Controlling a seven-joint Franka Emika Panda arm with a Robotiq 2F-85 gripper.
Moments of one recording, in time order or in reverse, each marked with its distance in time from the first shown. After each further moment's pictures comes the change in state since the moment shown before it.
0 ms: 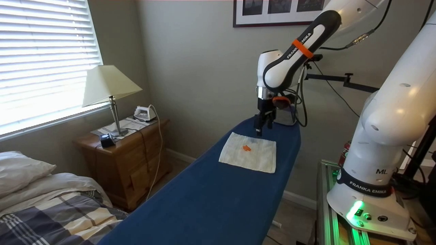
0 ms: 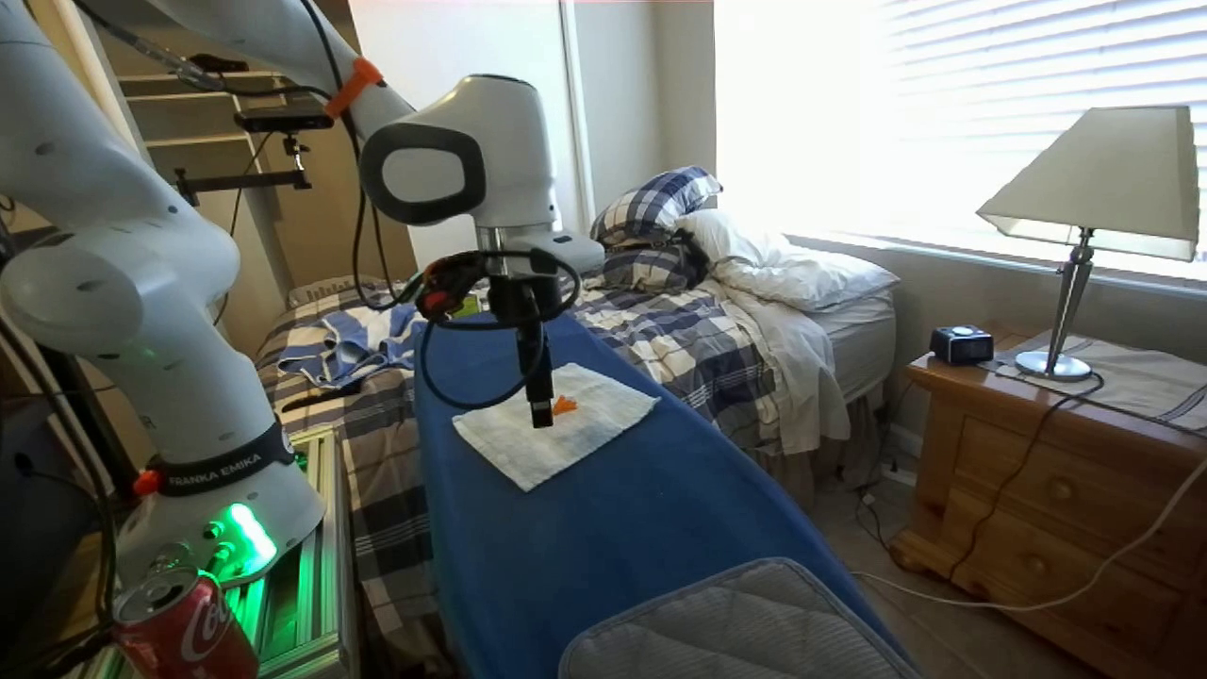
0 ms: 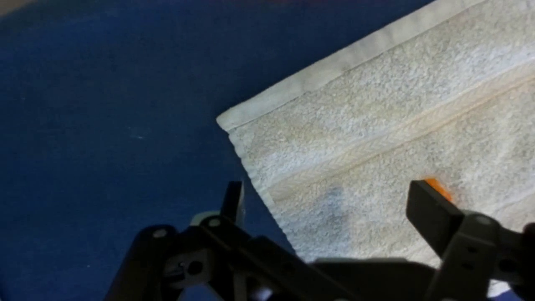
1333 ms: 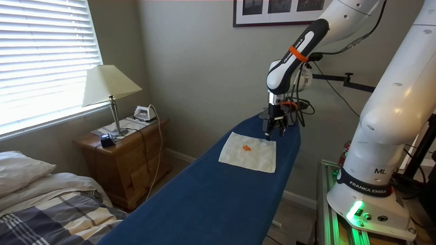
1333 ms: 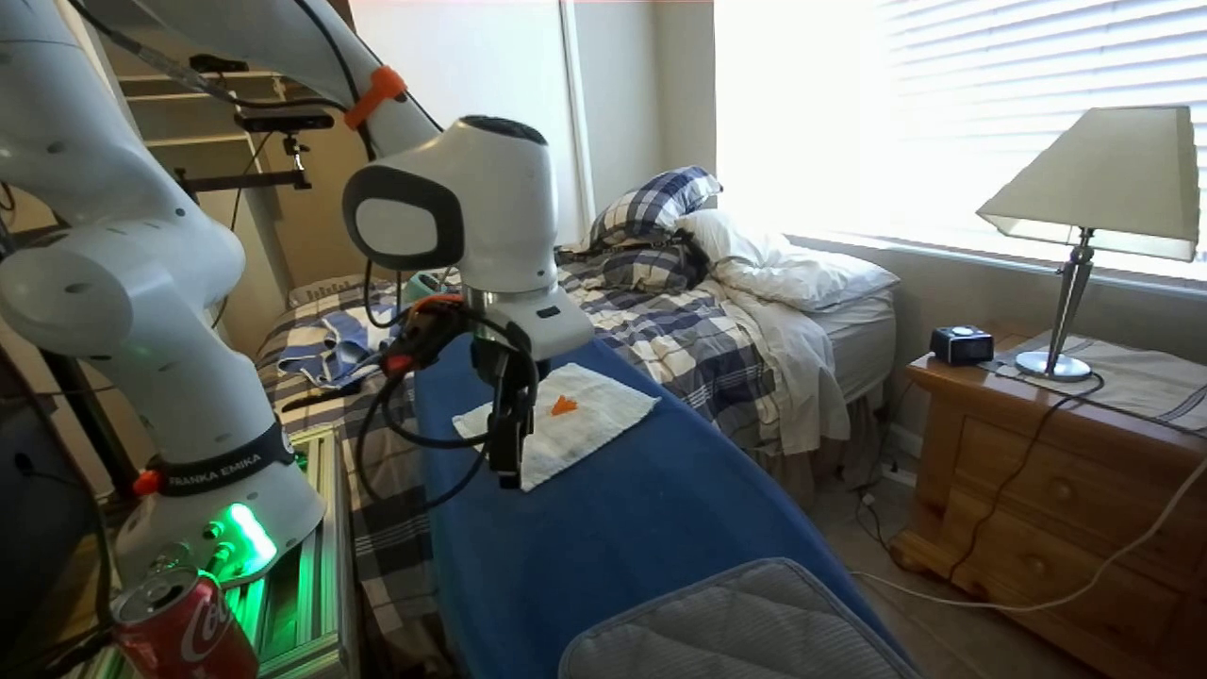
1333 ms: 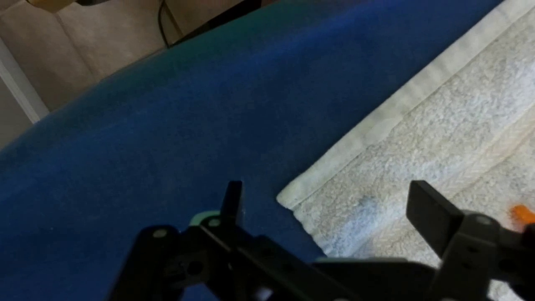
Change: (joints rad) arm -0.058 0.100 -0.113 0.000 0.141 -0.010 -0.083
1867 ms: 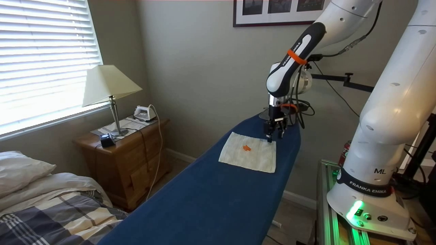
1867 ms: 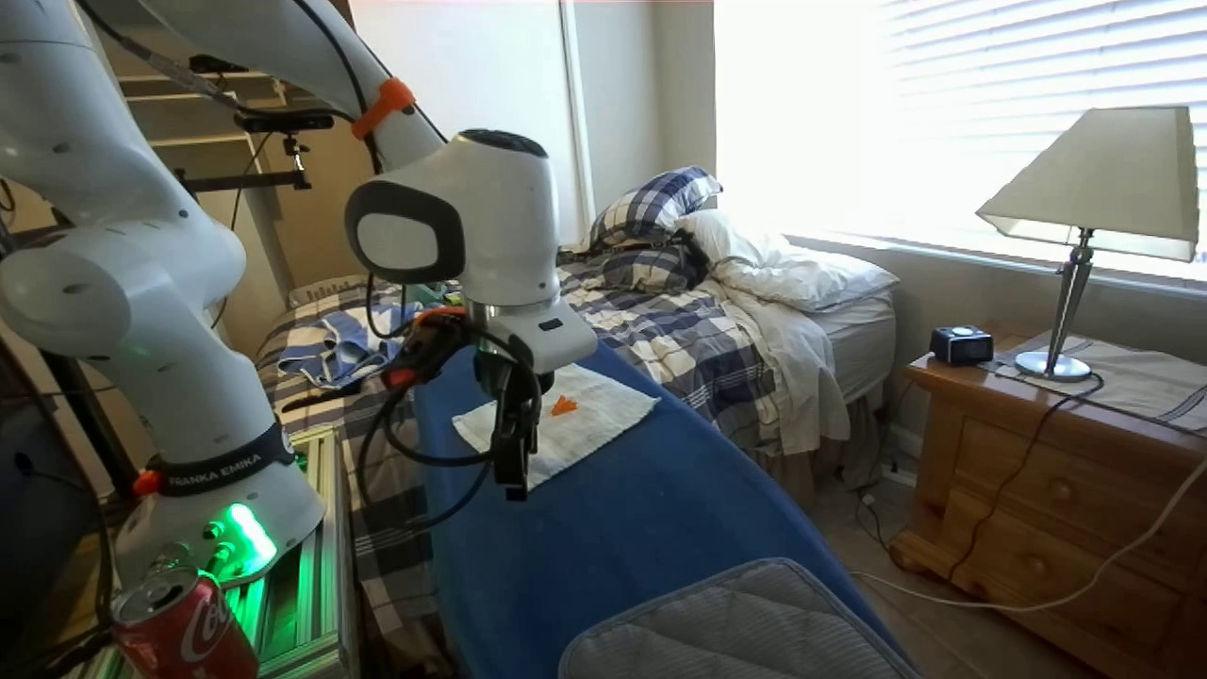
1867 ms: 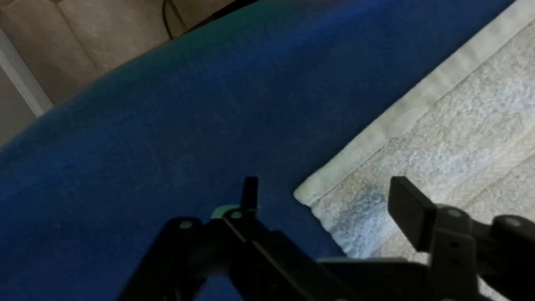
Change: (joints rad) arm -0.012 0.037 -0.002 0.000 0.002 0.054 -0.012
